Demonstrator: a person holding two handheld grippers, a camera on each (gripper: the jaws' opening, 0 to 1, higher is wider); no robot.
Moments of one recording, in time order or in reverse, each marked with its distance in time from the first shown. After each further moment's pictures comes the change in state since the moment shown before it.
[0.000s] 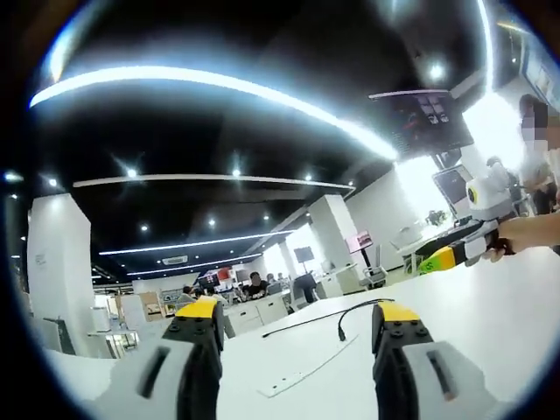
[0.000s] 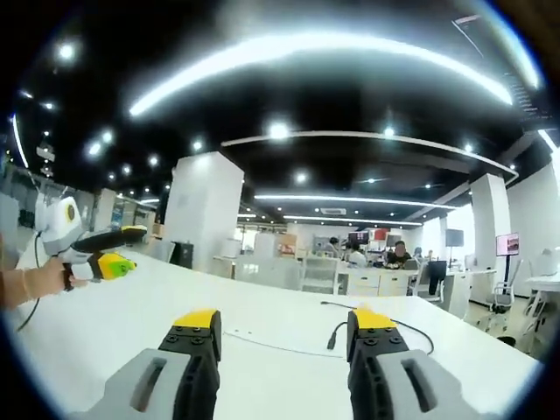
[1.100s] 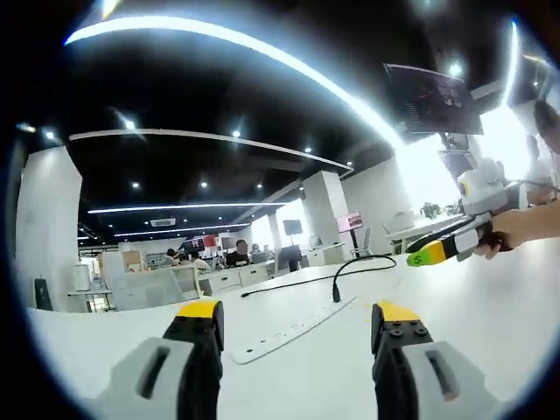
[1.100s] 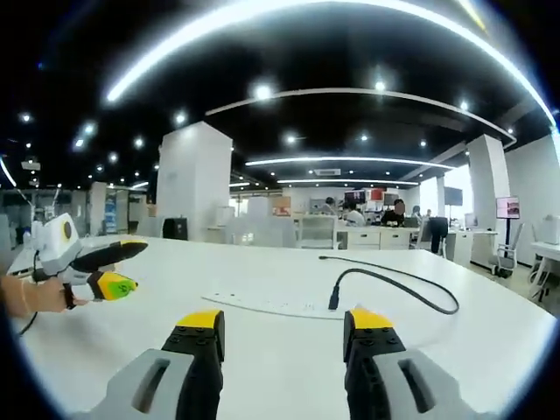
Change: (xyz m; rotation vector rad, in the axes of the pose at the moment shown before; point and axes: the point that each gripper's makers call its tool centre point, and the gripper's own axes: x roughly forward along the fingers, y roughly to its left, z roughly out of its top) left arm 0.047 -0.005 -0.111 -0.094 0.123 -0.074; right arm 0.069 -0.034 -0.086 0.083 0.172 -0.025
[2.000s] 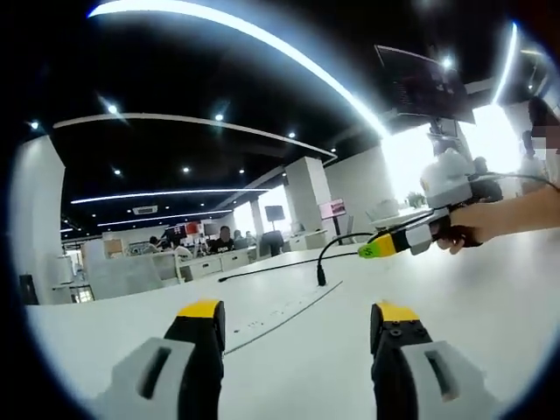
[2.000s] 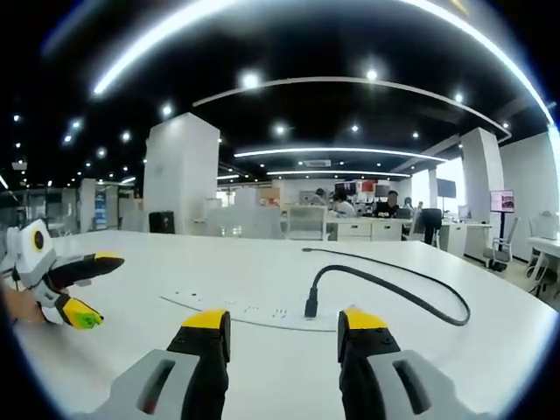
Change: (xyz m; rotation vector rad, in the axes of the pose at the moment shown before) left arm 0.031 -0.007 -0.037 -0.065 0.054 -0.078; right arm 0.065 -0.031 -0.013 0.010 0.038 -0.045
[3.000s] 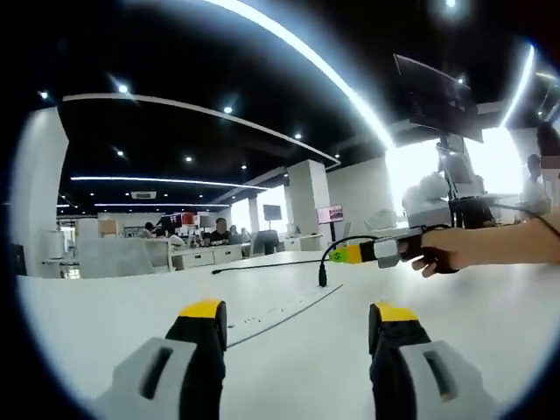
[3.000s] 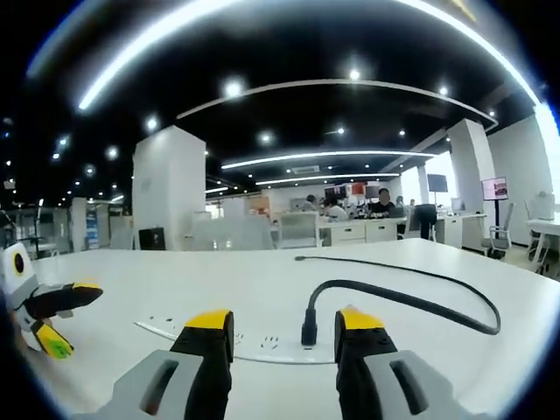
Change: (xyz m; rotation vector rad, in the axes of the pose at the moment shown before) left arm 0.012 0.009 -0.007 -0.092 -0.010 -0.016; right arm 0.058 -0.013 0.009 0.073 -0.056 -0.039
